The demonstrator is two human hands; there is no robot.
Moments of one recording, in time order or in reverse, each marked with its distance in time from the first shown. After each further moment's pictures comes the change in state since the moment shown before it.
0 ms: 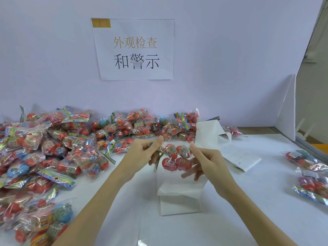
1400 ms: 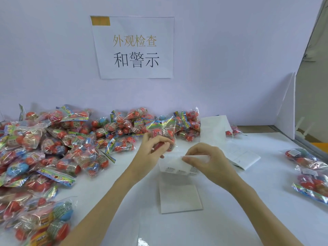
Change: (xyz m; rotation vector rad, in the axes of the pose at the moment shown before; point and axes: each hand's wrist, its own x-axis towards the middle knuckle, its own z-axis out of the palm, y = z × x) left_hand -0.004 0.000 0.020 -0.025 0.024 0.072; right_hand 0.014 0.012 -0.021 -0.481 0.000 -0.233
